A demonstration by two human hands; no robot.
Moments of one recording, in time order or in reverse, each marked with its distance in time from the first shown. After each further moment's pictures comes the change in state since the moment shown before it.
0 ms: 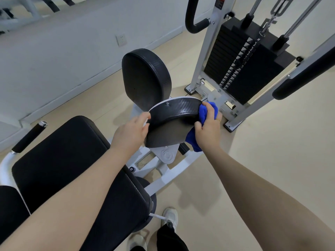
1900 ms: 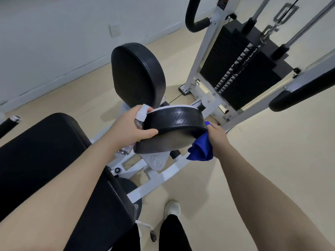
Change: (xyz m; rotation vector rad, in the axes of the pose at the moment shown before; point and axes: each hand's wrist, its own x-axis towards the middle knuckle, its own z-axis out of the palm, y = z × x) left_hand 0.039 0.008 -0.019 -0.716 -0.220 -0.150; right_hand 0.048 0.022 -0.021 0.123 -0.197 0.572
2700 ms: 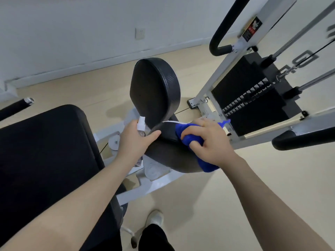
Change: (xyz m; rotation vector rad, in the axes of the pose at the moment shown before) left_hand 0.002 -0.012 0.036 -0.165 0.457 -0.367; right_hand -0.038 -0.081 -0.008 -0.762 -0.313 -1.288
